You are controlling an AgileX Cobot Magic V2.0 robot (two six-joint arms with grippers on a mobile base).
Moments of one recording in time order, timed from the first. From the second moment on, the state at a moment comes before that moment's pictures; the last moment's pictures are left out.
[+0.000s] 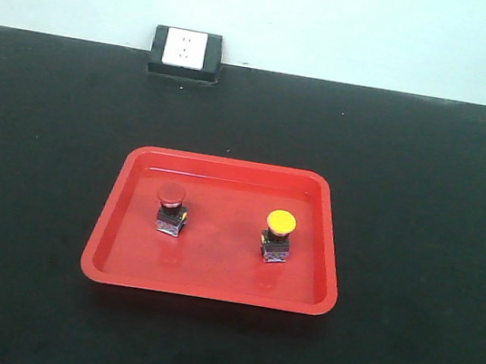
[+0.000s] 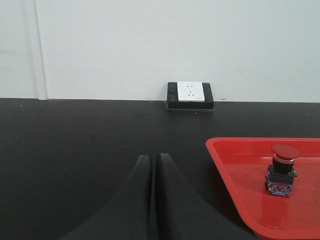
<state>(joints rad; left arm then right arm) -0.01 -0.01 0.02 -0.01 0.08 -0.05 0.38 0.16 -0.41 0.19 0.41 -0.22</state>
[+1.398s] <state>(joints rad) -0.01 -0.01 0.02 -0.01 0.08 -0.05 -0.02 -0.01 0.03 -0.02 0.05 0.04</state>
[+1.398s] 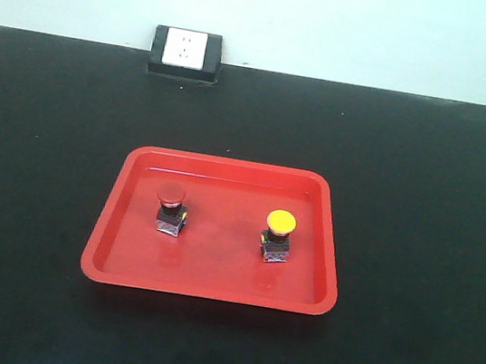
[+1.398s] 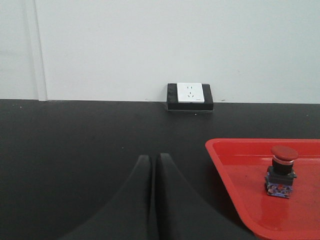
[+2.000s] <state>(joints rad) -0.01 -0.01 0.02 -0.01 0.08 -0.05 -0.02 -0.01 0.03 -0.02 0.05 0.04</state>
